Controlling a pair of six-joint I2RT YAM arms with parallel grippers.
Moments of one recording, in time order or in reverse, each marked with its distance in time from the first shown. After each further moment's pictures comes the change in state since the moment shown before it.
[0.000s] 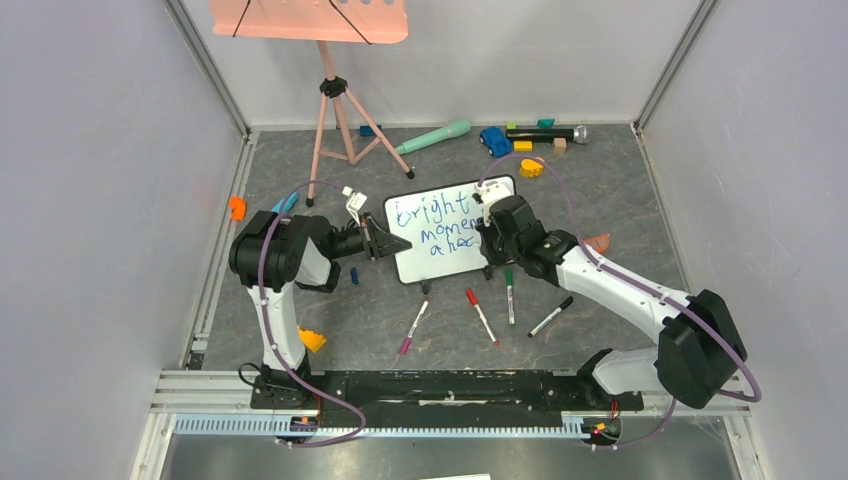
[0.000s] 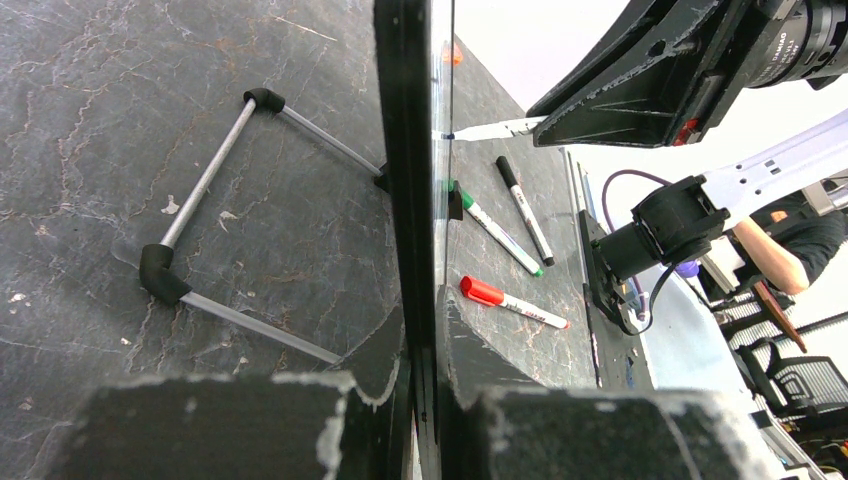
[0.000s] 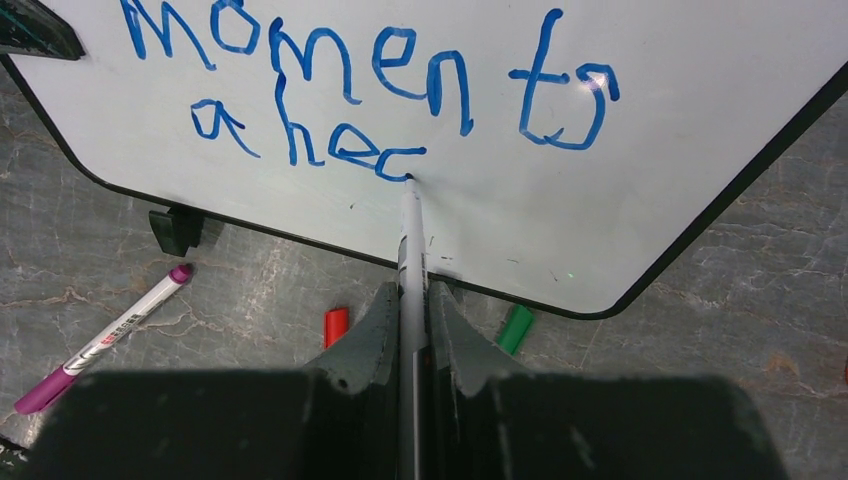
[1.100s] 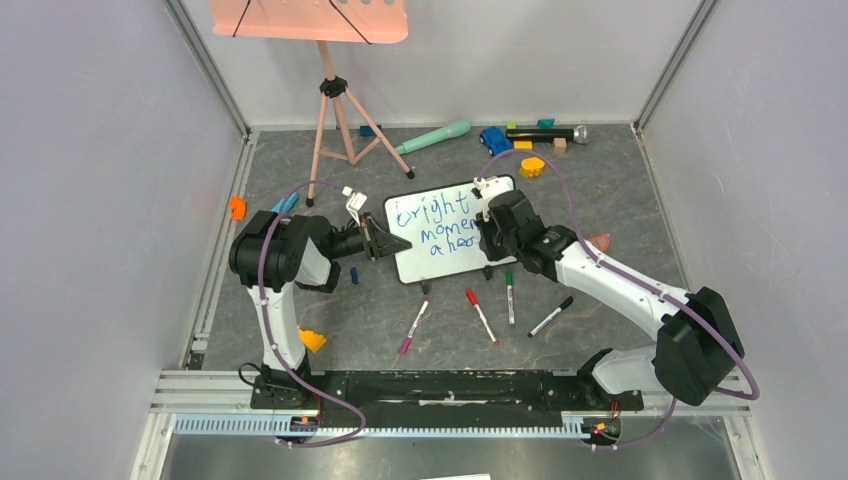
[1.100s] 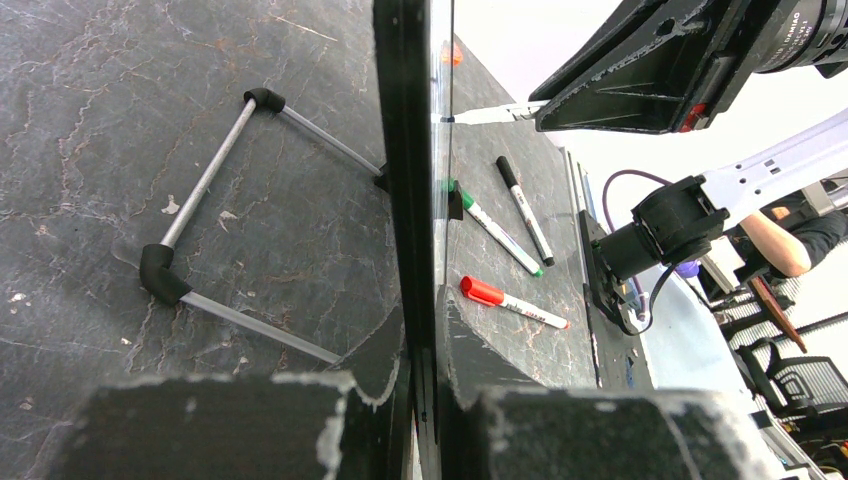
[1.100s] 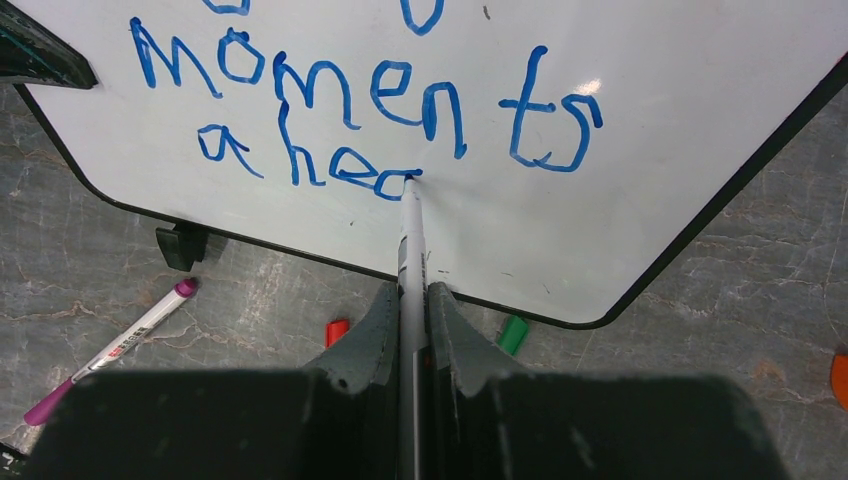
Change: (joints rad) left arm 0.000 0.000 0.000 0.000 0.000 0.000; right arm -0.007 0.021 0.047 -0.016 0.009 -0.004
